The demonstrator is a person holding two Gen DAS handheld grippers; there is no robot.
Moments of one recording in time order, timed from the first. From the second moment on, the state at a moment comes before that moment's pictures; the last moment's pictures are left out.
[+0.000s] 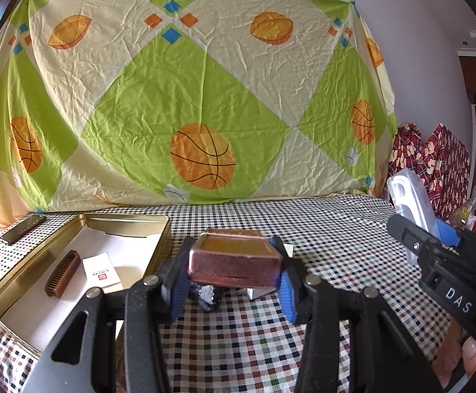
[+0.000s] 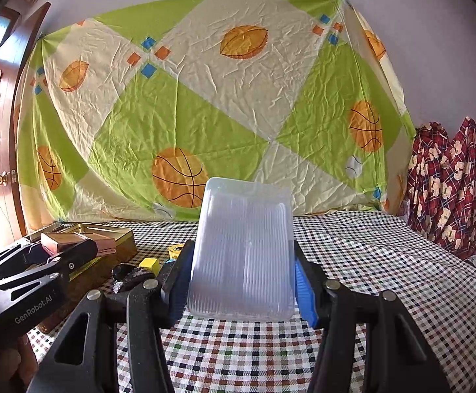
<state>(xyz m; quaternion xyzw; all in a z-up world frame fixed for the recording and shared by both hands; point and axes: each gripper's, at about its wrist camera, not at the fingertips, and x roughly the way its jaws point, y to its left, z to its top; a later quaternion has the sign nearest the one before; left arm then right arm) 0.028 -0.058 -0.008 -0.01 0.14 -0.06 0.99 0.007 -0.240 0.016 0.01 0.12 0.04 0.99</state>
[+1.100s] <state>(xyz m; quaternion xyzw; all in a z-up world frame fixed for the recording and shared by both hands) 0.023 -0.005 -0.010 -0.06 0.15 -0.04 0.99 0.011 -0.175 0.012 -0.01 0.14 0.12 0.98</state>
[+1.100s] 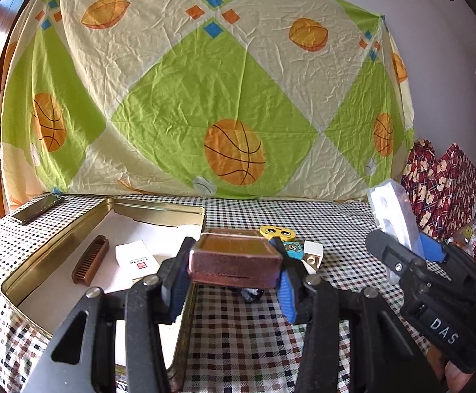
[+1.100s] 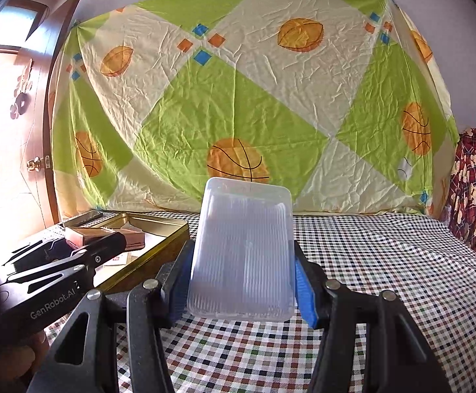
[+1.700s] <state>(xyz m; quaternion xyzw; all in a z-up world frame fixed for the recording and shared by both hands) 0.021 0.033 -0.011 -0.08 0.15 0.00 0.99 0.018 -0.138 0.011 -0.03 0.14 0.16 0.98</state>
